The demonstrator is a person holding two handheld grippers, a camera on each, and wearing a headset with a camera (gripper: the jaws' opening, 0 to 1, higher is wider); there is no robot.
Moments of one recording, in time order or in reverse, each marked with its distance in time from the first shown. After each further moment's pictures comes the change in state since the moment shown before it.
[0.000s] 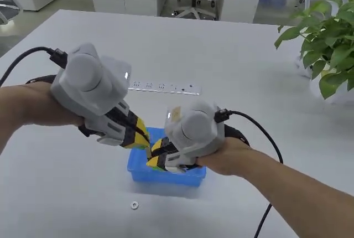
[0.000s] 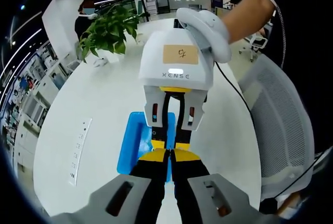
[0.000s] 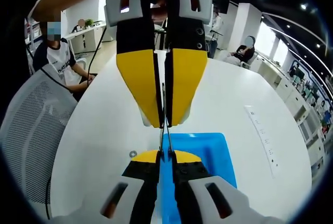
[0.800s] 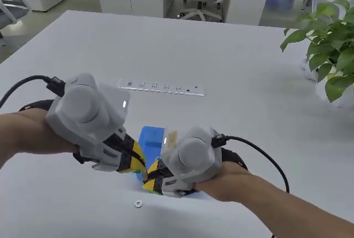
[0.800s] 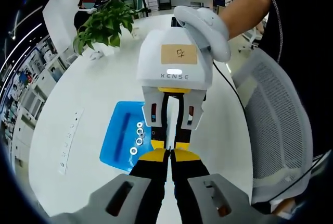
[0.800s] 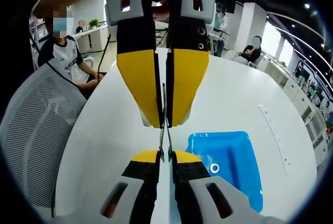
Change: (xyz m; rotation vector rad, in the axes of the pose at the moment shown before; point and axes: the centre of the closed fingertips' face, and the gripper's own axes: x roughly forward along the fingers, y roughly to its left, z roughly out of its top) left arm 0.007 -0.034 -0.021 -0.035 0.026 -0.010; right arm 0.019 0.039 -0.006 -0.006 -0.005 0.053
